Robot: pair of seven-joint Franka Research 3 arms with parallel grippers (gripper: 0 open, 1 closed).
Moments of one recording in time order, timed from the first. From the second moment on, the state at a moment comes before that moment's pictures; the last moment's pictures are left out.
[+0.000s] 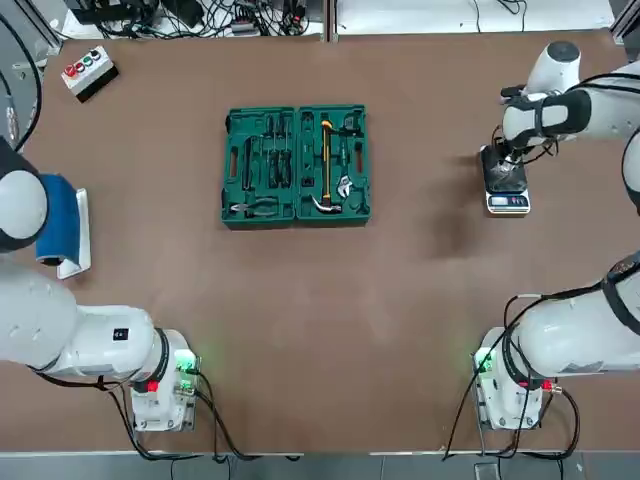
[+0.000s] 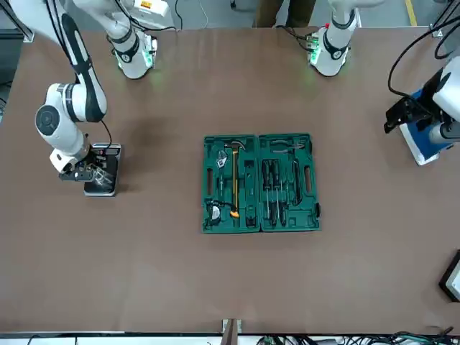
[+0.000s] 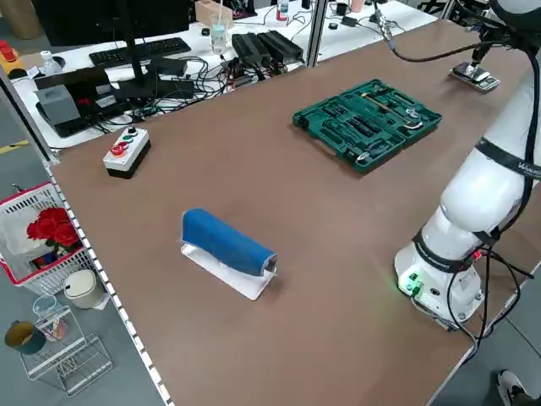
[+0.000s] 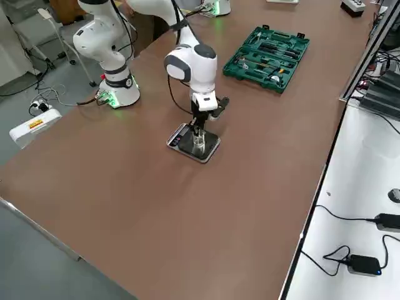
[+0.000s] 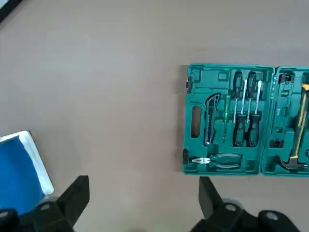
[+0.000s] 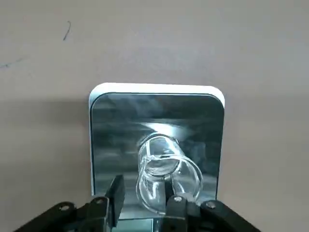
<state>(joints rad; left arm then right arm) 0.00 0.04 -0.10 -1.48 0.00 1.50 -0.12 0.01 0.16 -0.12 -2.38 -0.18 2.50 0.01</state>
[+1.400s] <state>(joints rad) 0.01 0.04 -0.10 -1.48 -0.03 1.49 -0.12 0.02 0.00 -0.04 -1.83 -0.08 1.86 0.00</state>
